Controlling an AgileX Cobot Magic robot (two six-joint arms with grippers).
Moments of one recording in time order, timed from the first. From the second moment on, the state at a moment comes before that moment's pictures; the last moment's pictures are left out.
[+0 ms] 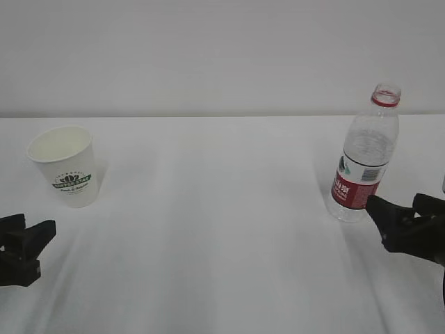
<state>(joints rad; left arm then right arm) -0.19 1.69 -0.08 0.13 -1.15 -0.10 0.10 1.74 -0.16 -0.13 -1.14 0.16</state>
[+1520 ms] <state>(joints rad) -0.19 1.70 -0.08 0.13 -1.15 -0.10 0.10 1.94 -0.38 -0.18 -1.15 0.16</state>
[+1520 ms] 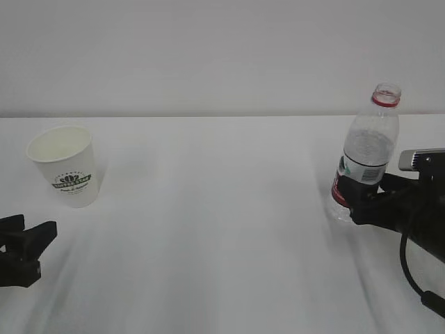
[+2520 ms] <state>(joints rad) -0.19 1.70 -0.08 0.13 -1.15 -0.10 0.10 2.01 -0.50 -0.19 -1.14 0.16</state>
